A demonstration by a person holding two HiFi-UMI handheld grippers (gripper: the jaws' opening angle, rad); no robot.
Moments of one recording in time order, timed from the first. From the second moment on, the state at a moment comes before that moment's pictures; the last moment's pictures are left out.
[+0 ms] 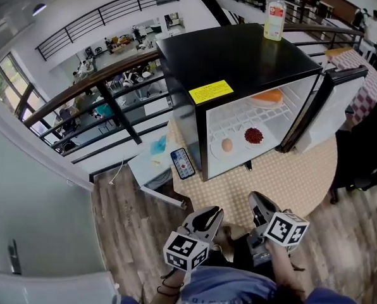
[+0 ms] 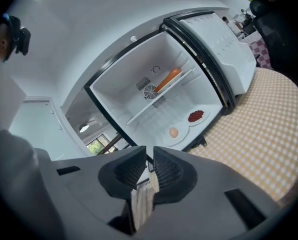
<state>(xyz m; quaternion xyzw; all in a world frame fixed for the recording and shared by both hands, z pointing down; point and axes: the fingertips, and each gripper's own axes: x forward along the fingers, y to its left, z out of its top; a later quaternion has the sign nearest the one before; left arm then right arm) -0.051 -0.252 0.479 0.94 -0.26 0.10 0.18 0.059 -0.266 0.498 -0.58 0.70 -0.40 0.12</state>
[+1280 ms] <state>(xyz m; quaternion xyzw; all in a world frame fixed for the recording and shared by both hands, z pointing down) 0.014 -0.067 0.483 0.94 -0.26 0.09 0.20 0.126 -0.027 0.505 -0.58 0.67 -0.44 0.15</state>
